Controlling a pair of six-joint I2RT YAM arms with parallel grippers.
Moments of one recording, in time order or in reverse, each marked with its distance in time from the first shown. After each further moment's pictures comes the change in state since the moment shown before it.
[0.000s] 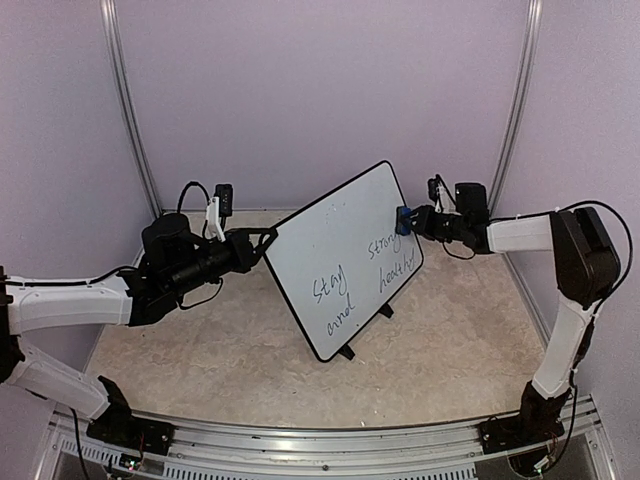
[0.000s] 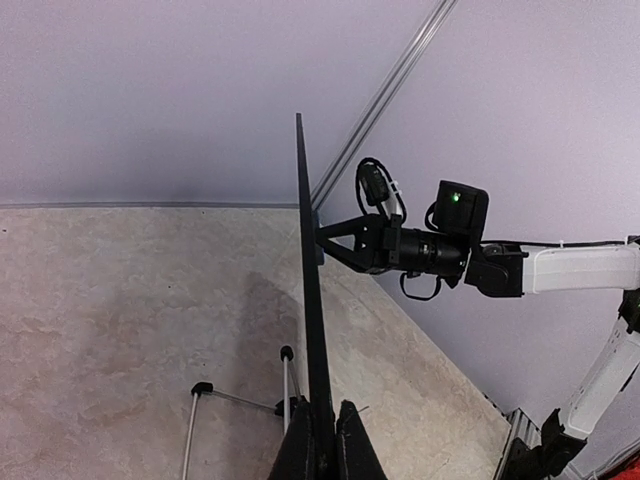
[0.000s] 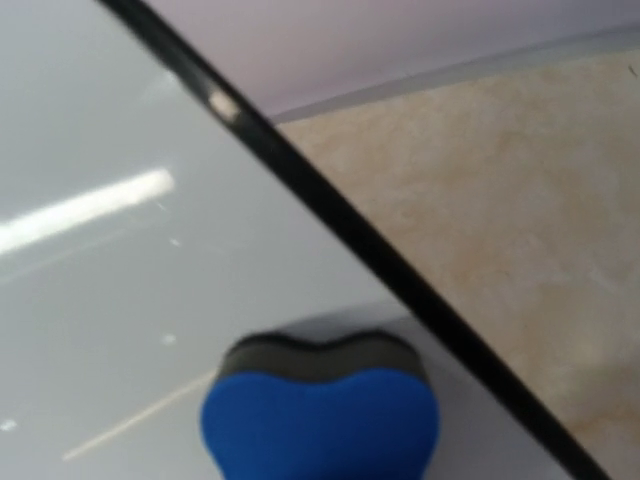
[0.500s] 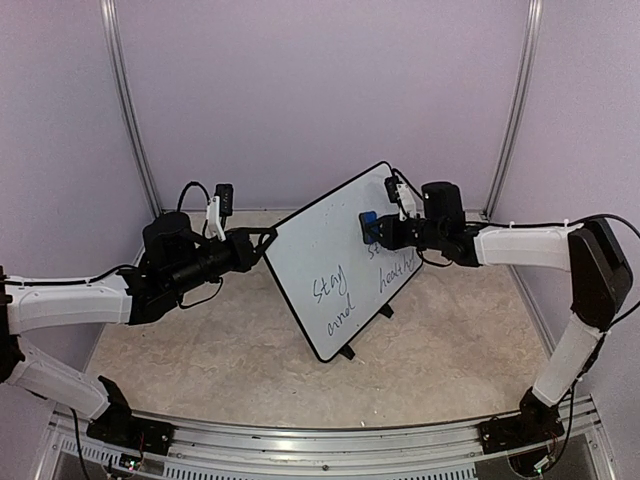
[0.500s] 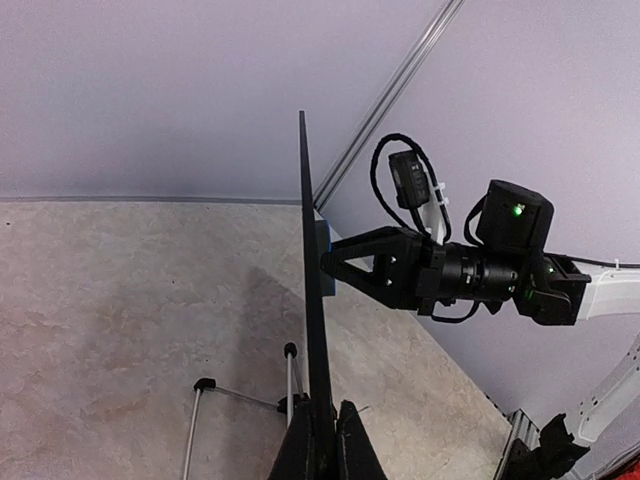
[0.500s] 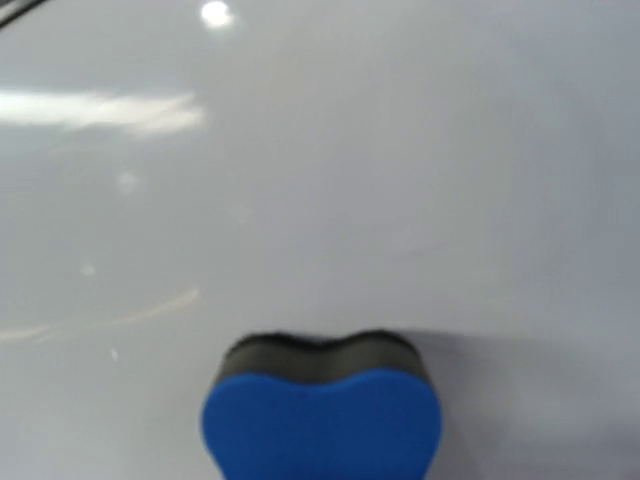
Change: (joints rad) left arm 0.000 0.000 0.011 -0.026 -0.005 -0.009; right arm 0.261 -0.144 -0.021 -0.098 0.195 -0.275
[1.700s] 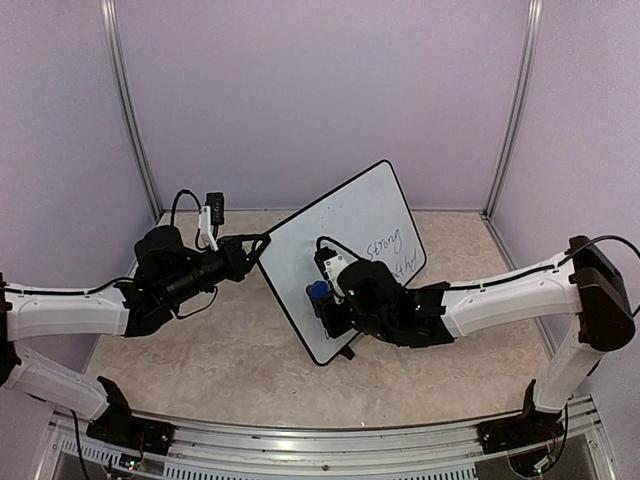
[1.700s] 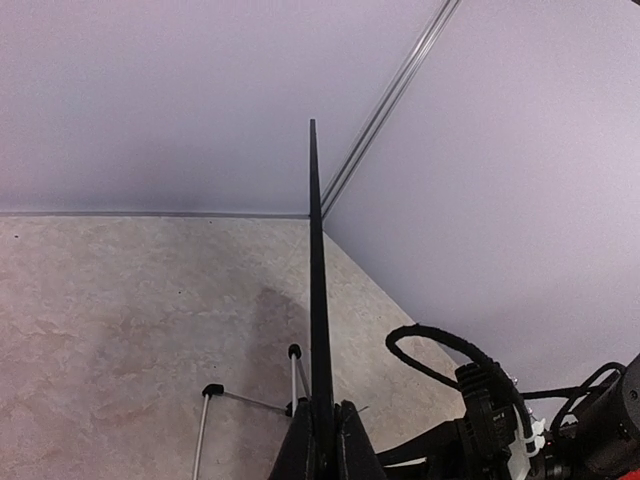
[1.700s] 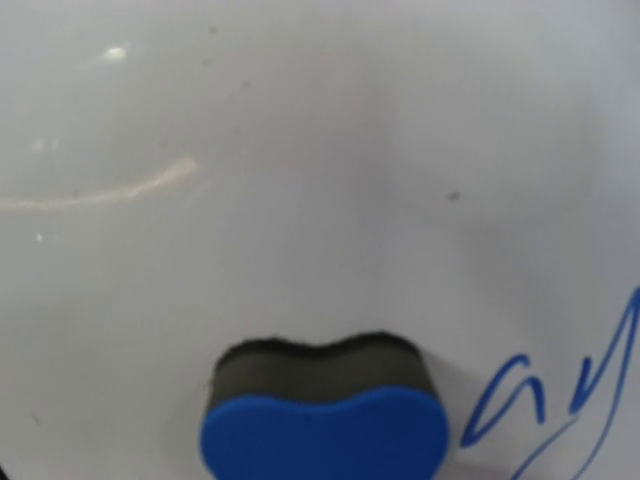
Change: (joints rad) left arm 0.000 -0.039 -0.106 0.118 -0.016 0.026; right arm 0.648 -0.035 -0.109 -0.113 0.680 0.051
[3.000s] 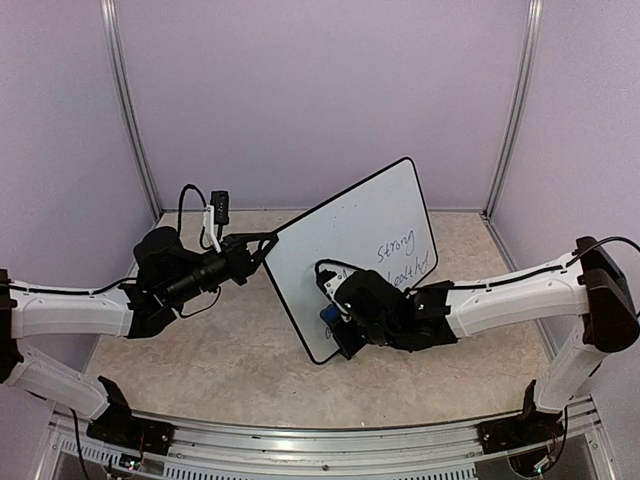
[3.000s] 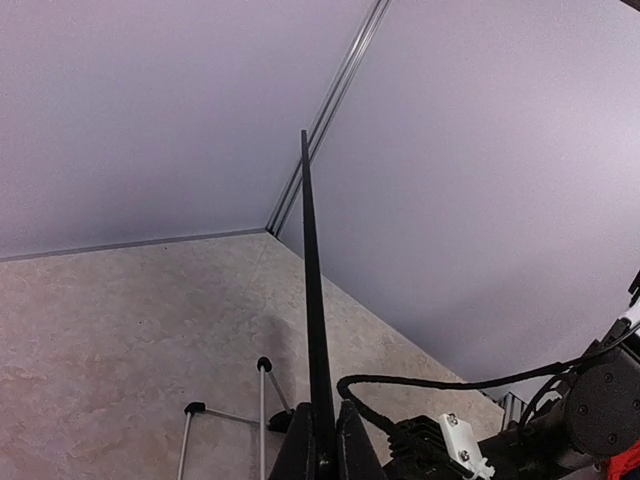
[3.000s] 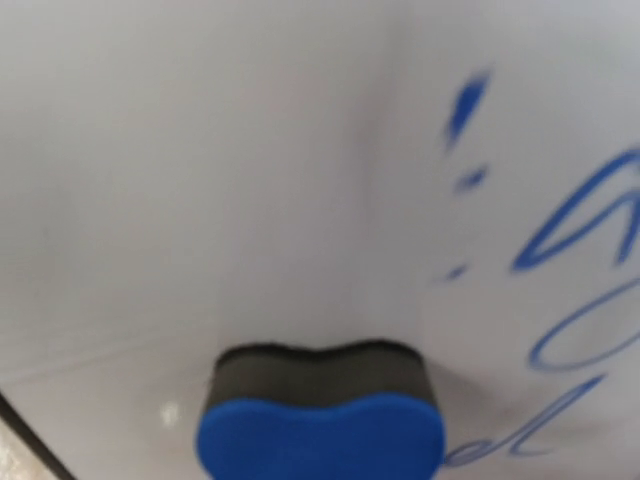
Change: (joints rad) left arm -0.012 0.027 -0.007 0.110 0.097 0.067; right arm 0.020 -0.026 0.016 -0.282 0.008 -0.029
